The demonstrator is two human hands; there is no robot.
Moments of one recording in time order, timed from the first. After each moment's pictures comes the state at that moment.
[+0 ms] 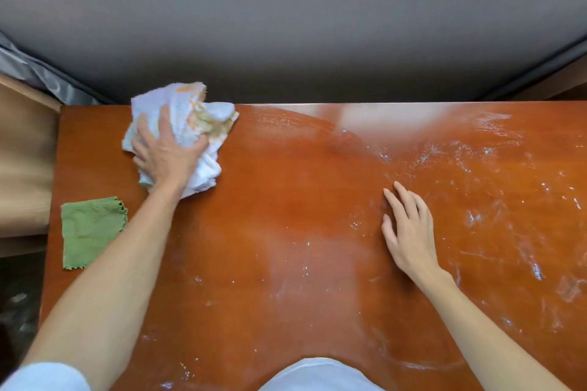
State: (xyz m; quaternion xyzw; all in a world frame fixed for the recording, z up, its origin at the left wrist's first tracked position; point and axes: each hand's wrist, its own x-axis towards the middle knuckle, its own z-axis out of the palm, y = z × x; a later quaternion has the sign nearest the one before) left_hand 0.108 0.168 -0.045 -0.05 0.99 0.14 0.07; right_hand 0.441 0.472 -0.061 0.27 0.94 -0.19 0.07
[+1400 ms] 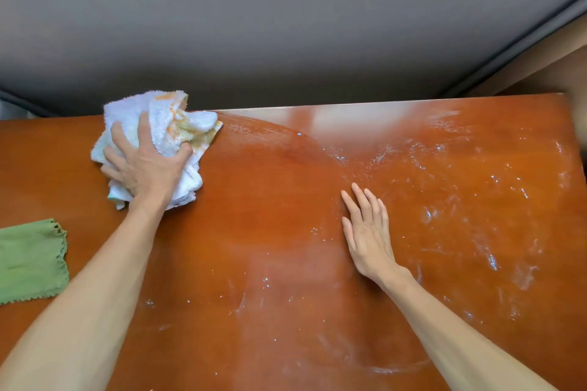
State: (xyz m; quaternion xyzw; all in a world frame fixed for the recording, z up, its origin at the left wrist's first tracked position) left_hand 0.136 0.220 -0.058 0.00 1.00 0.08 0.04; right_hand 0.449 0.478 -0.078 0.23 0.95 -0.18 0.08
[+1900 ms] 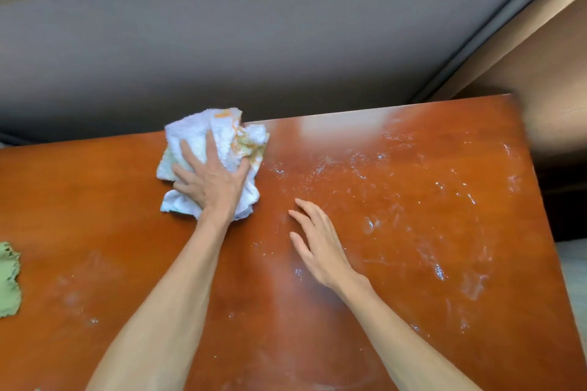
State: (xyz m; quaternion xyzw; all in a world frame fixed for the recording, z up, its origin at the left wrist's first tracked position) left_hand 0.250 0.414 -0.049 0.02 0.99 0.09 0.07; right_hand 0.458 0.519 -0.060 0.17 0.90 -0.40 0.07
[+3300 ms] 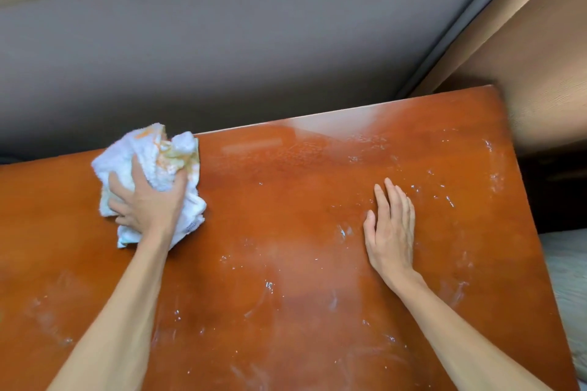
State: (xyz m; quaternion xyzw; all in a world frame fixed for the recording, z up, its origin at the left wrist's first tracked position) left_hand 0.241 0.387 -0.049 -0.10 0.98 0.14 0.04; right_hand 0.529 0.653 -0.091 0.37 0.91 -0.20 -0.05
